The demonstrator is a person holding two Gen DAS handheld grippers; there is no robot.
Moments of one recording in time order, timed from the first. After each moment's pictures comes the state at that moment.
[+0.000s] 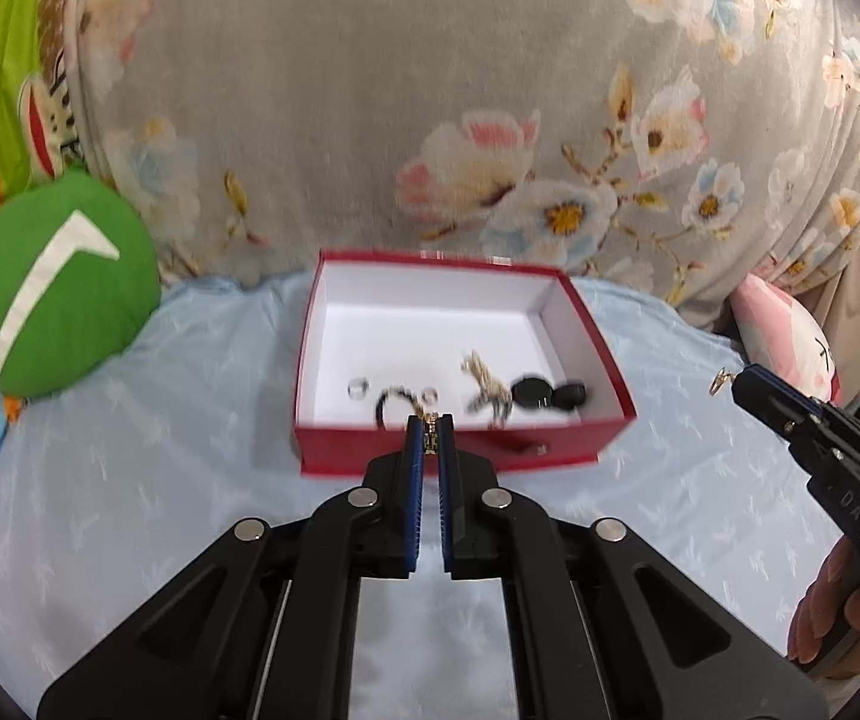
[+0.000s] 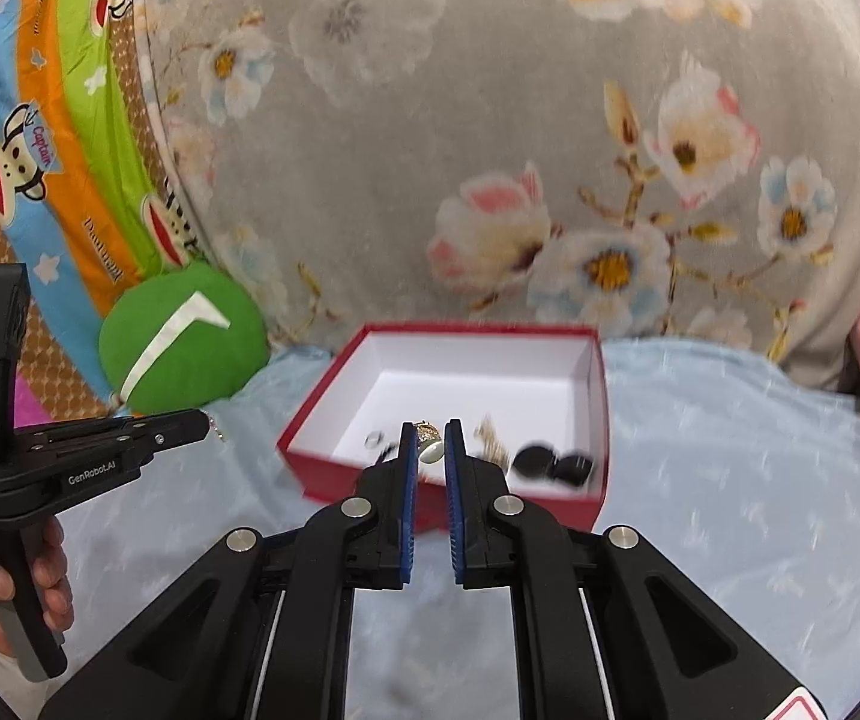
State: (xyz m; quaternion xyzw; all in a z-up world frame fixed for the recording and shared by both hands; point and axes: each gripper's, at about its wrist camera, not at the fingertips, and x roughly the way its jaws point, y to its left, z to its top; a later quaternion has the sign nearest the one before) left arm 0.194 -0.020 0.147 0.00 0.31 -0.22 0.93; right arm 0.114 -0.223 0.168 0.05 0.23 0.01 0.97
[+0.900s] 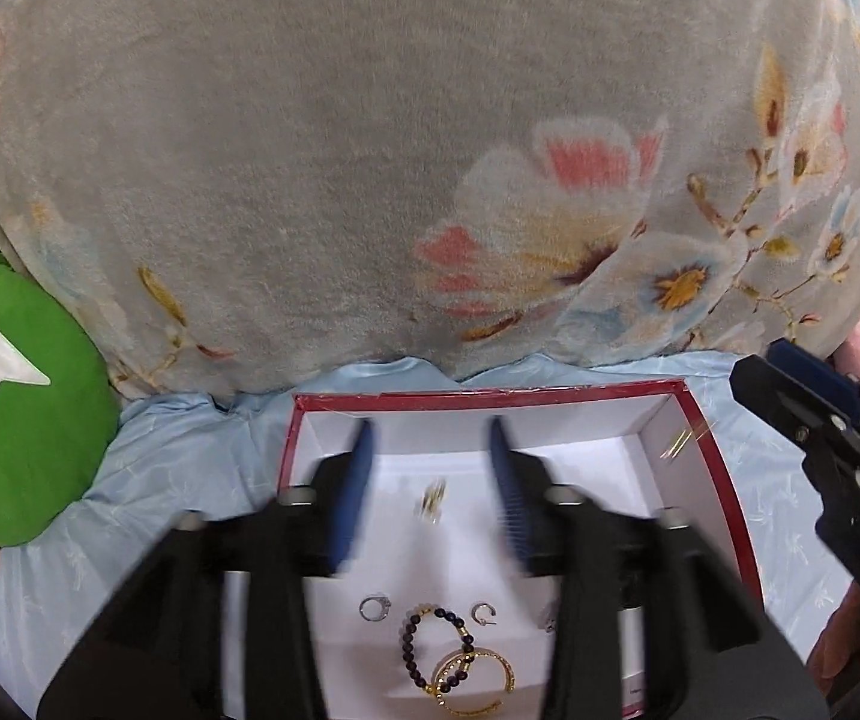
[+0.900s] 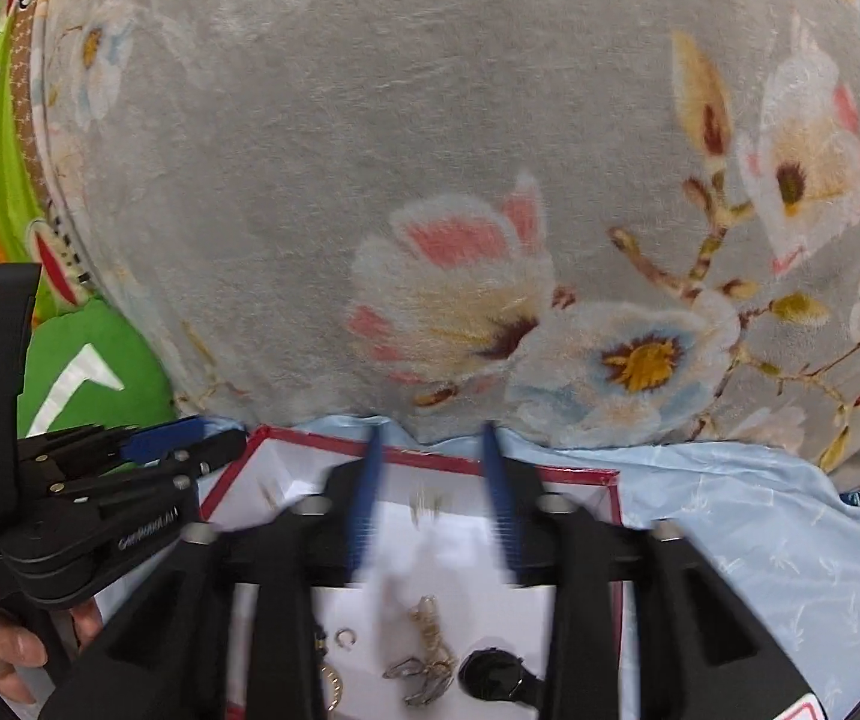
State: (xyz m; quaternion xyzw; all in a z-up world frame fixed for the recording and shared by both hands) left arm 0.409 -0.110 0.136 0.03 0.31 -0.18 0.93; right arm 0.335 -0.271 0.167 0.04 0.24 -0.02 0.97
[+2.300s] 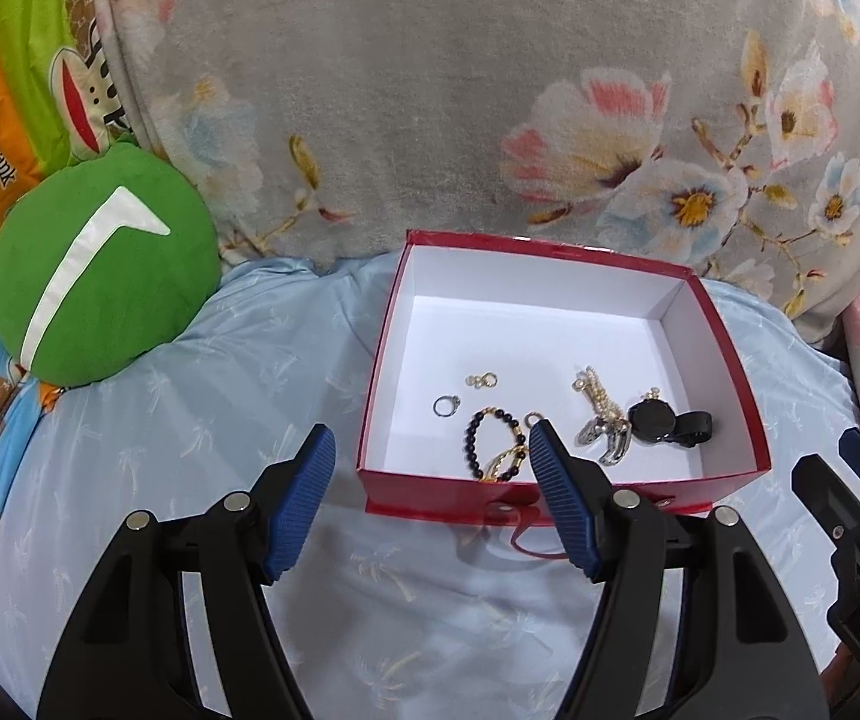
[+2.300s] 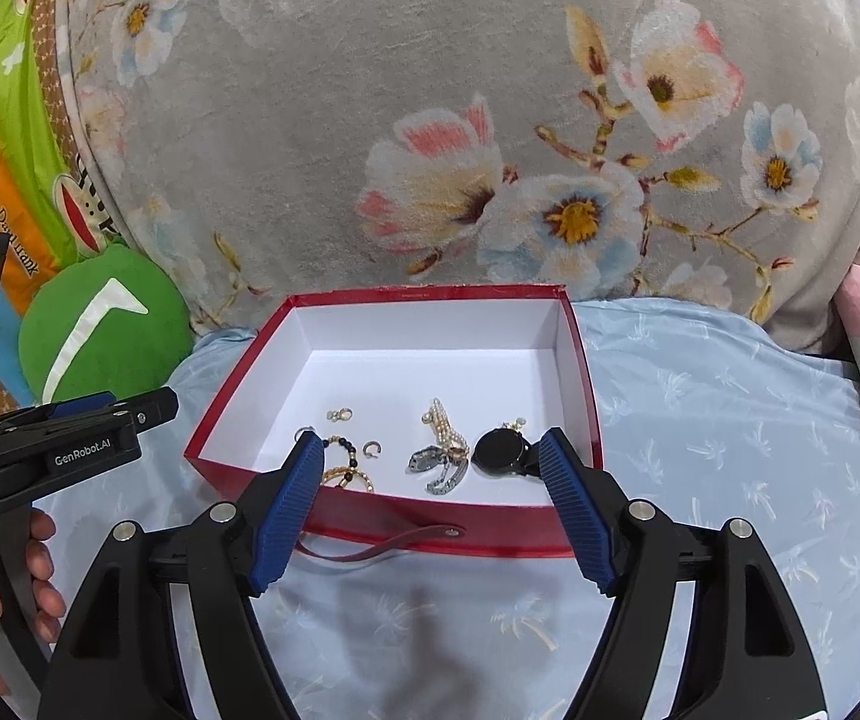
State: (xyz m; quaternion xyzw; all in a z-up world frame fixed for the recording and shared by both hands) left arm 0.269 -0.036 0.104 0.01 0.35 -0.10 0.93; right arm 0.174 -0.229 0.122 0.06 0.28 -0.06 0.96
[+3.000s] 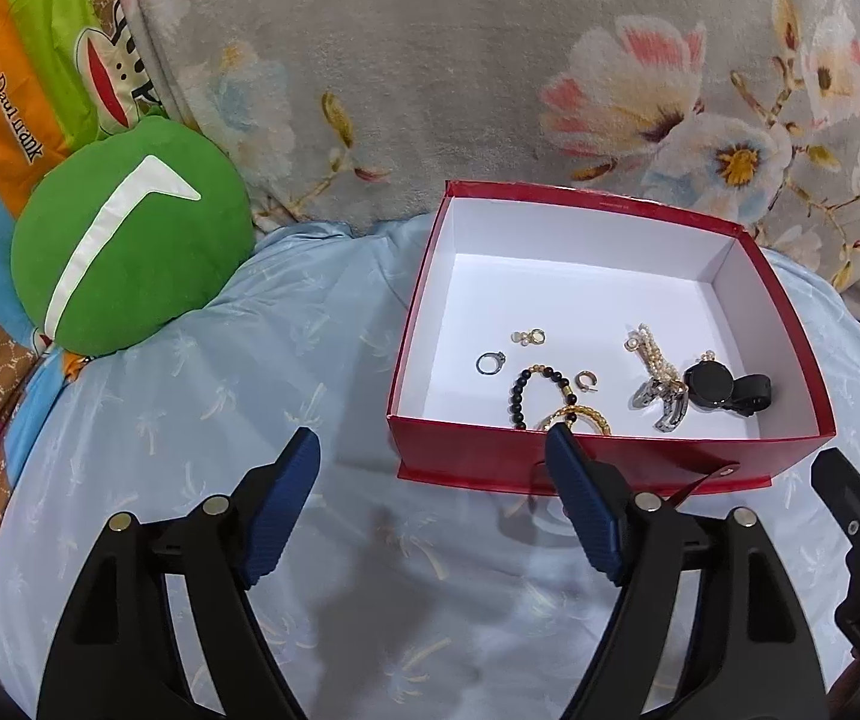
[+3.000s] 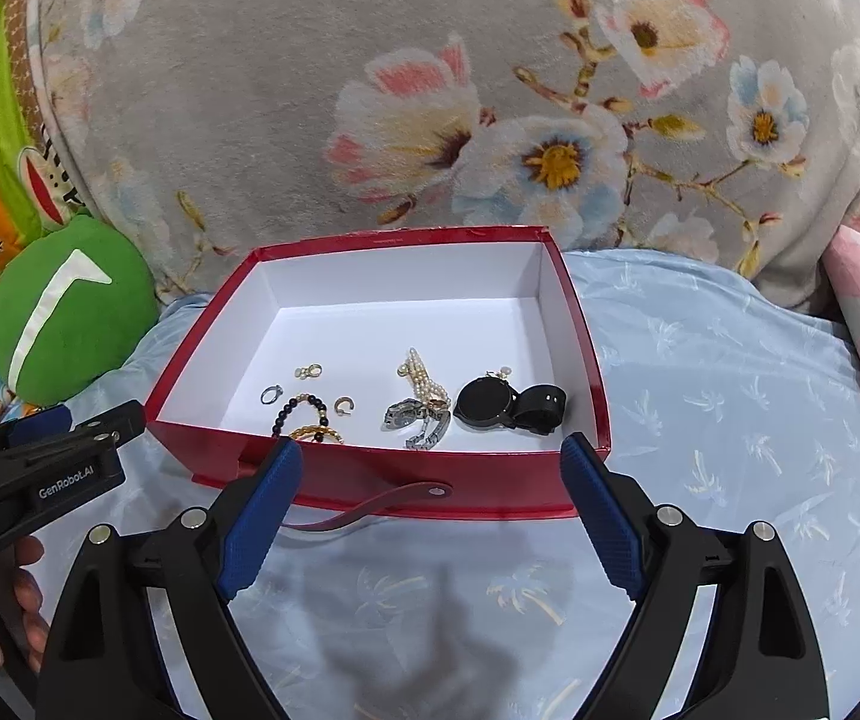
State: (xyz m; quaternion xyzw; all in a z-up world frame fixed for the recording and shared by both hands) left arm 0.267 -0.039 0.068 0.03 0.36 -0.05 0.93; right arm 0.186 -0.229 0.084 0.07 0.32 -0.09 0.94
